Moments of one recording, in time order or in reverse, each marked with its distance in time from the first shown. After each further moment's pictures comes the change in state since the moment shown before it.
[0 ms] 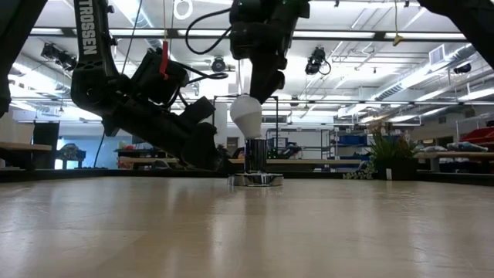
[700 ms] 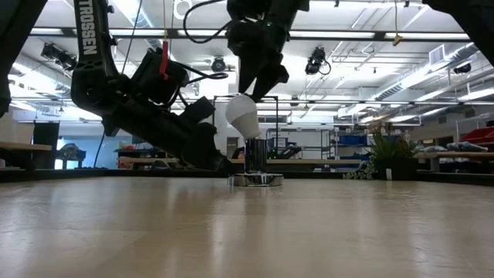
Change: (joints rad) left arm 0.000 0.000 0.000 0.000 0.000 0.000; right arm 0.029 -0.014 0.001 0.077 0.143 0.240
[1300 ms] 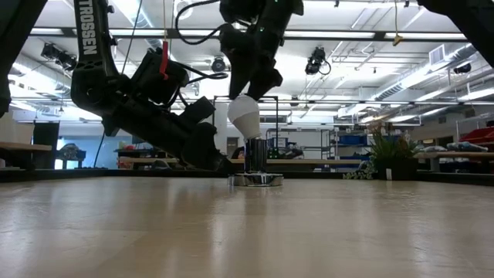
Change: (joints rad) left arm 0.000 0.000 0.000 0.000 0.000 -0.003; right arm 0.020 0.031 -0.001 0.057 0.057 -0.010
